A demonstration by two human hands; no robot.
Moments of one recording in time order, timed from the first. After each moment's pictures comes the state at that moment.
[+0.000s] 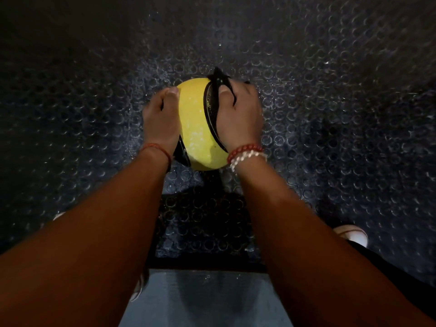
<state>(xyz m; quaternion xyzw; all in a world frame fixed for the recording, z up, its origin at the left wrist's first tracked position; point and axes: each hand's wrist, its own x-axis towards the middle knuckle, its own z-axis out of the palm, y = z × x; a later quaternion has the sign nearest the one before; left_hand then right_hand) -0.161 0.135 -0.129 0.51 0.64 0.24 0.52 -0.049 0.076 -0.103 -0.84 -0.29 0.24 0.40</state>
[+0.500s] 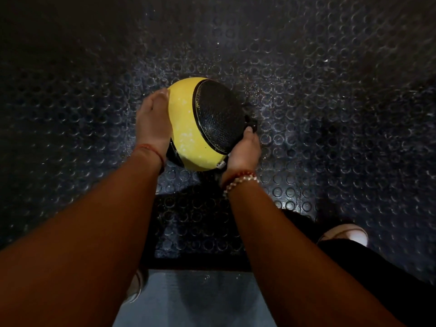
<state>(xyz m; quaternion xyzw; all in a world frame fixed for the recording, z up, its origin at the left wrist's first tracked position) -0.170 0.139 -0.137 0.48 0.65 0.26 0.53 -0.067 0.041 -0.141 -0.71 0.17 0.39 0.55</state>
